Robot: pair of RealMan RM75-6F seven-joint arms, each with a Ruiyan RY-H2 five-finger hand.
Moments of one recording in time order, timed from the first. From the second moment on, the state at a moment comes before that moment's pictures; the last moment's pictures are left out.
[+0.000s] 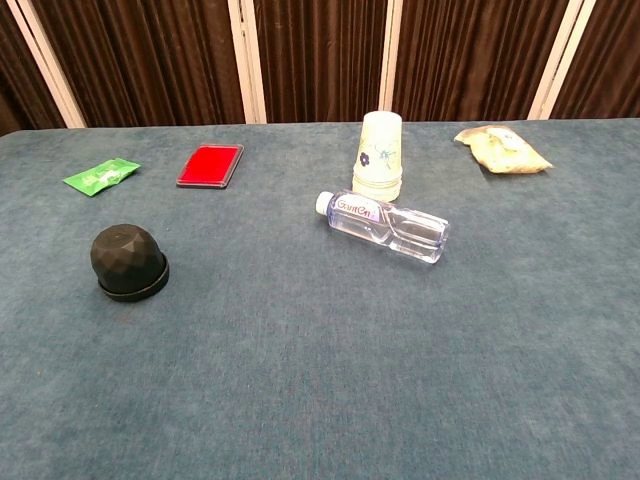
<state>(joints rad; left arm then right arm) -0.07 -1.14 -0.06 -1.61 1.48 1.53 0.12 0.07 -1.15 0.07 -1.53 -1.51 1.52 -0.03</state>
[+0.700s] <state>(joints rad) -0.19 -1.15 -0.12 -1.65 1.38 1.27 -0.18 0.09 -1.17 0.08 -1.57 -1.48 1.48 -0.06</state>
